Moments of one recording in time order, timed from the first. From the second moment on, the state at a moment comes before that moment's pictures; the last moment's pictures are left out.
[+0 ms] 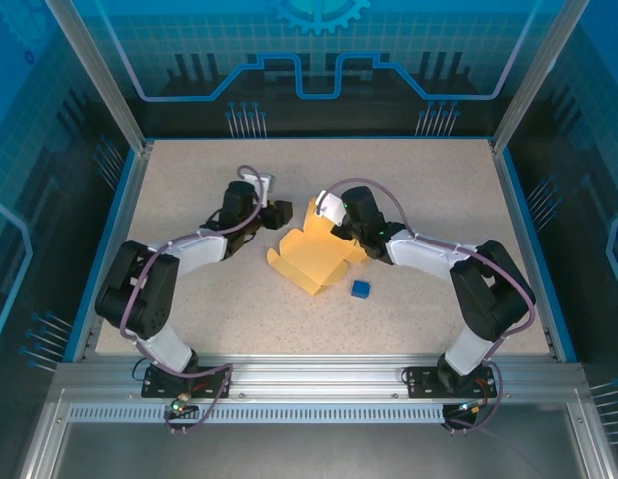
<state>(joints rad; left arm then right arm) -0.29 1.65 0.88 0.26 0.18 -0.30 0.60 1.67 1.00 0.08 0.22 -0.64</state>
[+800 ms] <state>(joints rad) -0.18 1.76 0.95 0.29 0.51 -0.58 0.75 1.84 1.04 0.33 0.34 -0.97</state>
